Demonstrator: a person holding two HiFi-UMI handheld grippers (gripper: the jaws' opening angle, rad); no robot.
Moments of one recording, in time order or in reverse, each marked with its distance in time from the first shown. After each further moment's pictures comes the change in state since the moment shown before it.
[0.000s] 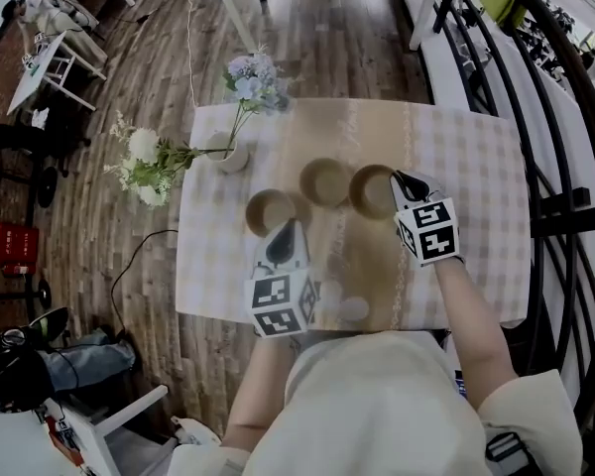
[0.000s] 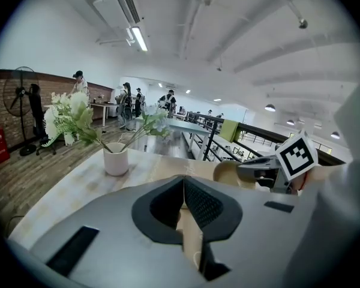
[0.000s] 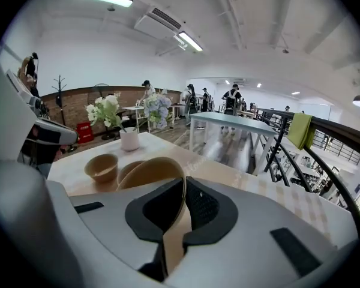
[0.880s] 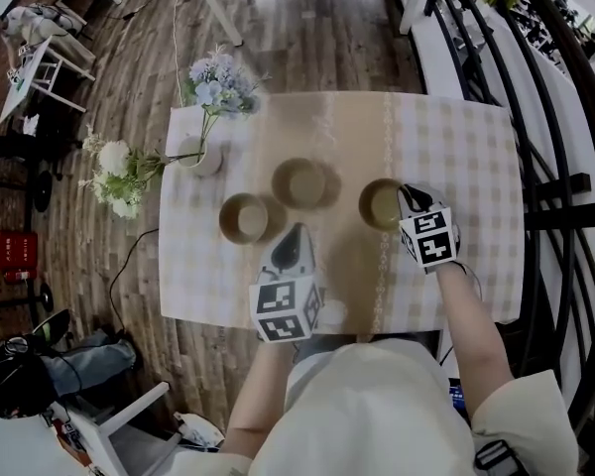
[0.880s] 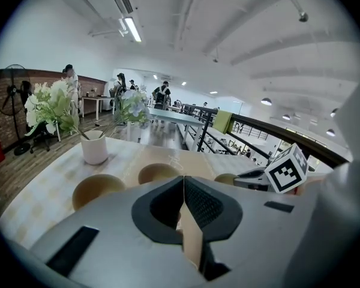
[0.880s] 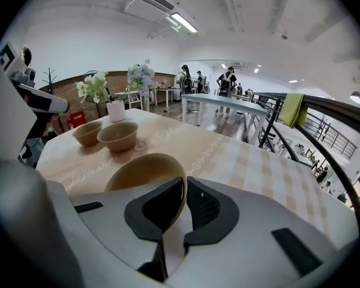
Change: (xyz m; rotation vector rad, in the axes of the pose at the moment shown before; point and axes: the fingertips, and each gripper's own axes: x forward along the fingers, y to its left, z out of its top) left arm 0.031 -0.056 -0.027 0.018 0.071 -0.033; right arm 0.004 -0.056 -0.101 0.024 0.153 -0.036
